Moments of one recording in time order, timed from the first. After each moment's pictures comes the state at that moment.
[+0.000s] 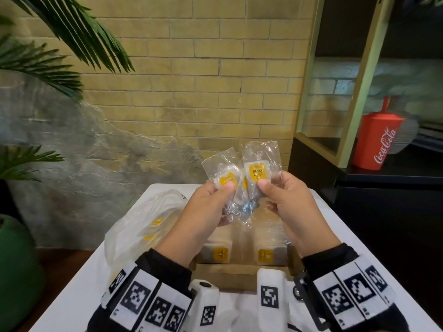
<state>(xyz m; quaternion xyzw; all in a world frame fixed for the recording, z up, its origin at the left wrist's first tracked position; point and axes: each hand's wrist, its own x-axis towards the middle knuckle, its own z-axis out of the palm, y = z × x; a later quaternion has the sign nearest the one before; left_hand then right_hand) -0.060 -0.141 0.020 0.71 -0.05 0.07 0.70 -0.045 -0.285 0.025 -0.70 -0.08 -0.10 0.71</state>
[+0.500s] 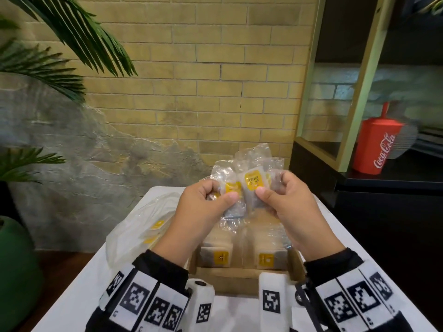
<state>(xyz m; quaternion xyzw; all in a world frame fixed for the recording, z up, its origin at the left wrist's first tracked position) -0.054 -0.128 0.015 0.73 -0.10 0.18 0.65 -0.045 -0.287 0.026 -0.69 -0.12 -0.11 0.71</state>
